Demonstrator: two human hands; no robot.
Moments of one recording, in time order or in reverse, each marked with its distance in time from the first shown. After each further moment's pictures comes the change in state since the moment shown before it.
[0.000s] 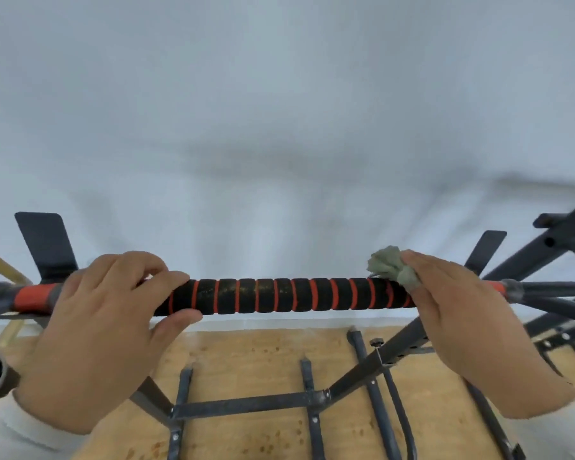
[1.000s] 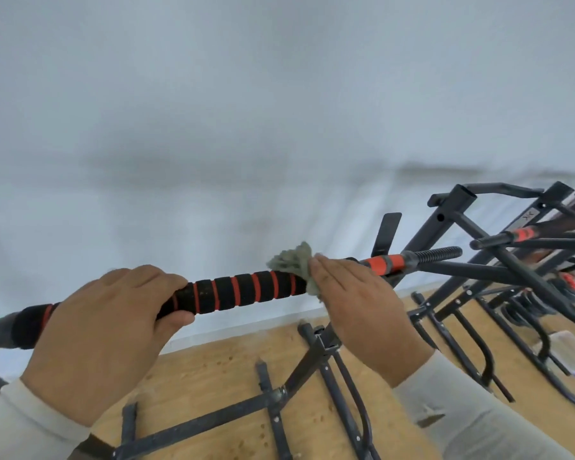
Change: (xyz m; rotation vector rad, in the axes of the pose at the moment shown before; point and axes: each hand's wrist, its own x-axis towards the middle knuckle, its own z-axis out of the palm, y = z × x) left_hand 0.042 0.055 0.029 -0.153 -0.052 0.263; right_hand -0.017 0.002 0.033 -0.186 0.084 -0.183
